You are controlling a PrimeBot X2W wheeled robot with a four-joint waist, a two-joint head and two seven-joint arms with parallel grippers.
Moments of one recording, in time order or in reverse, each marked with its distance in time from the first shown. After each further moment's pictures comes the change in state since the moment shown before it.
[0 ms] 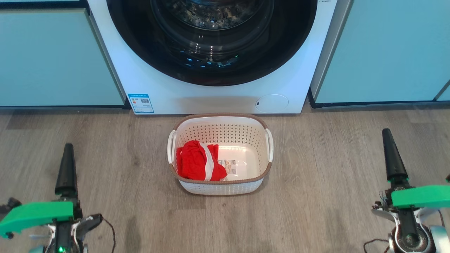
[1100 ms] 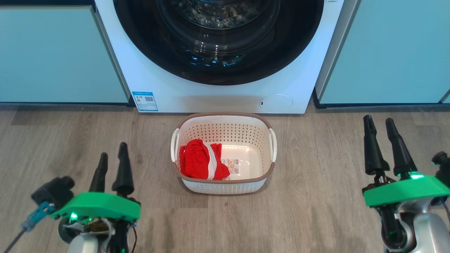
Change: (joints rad) left arm 0.036 0.003 -0.237 -0.118 0.624 0.195 -0.088; right arm -0.010 -0.001 0.058 -0.121 -0.587 0.001 -0.092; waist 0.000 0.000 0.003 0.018
